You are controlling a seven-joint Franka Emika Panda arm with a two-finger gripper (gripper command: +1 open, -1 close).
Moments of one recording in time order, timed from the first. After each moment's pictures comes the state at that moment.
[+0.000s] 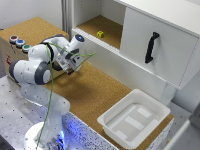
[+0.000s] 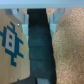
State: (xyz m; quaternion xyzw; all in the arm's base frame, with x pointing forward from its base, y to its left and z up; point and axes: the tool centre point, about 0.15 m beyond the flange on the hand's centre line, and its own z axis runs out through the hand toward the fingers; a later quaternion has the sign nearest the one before) arm 0.322 0.202 0.300 -0.98 0.03 0.02 0.18
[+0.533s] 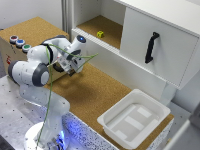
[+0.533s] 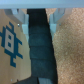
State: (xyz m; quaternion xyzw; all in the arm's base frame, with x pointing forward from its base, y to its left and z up) arm 0.323 0.183 0.300 -0.98 0.05 0.02 0.17
